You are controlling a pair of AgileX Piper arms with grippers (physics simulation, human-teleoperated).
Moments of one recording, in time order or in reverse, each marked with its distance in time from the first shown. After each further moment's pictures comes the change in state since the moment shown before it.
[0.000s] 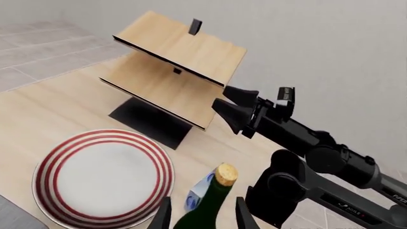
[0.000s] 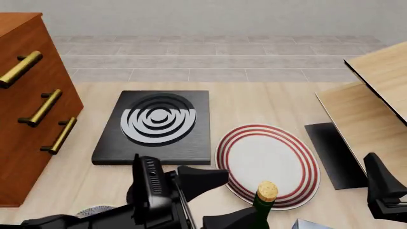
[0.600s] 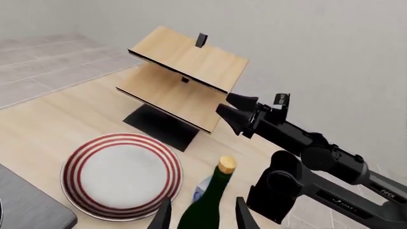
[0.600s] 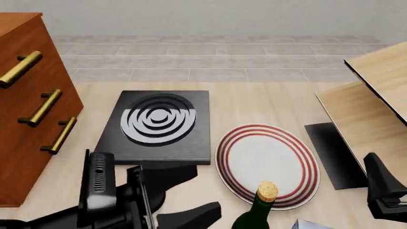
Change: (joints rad) left arm 0.034 -0.268 0.075 0.162 0.020; right arm 0.000 0.000 0.000 0.000 0.000
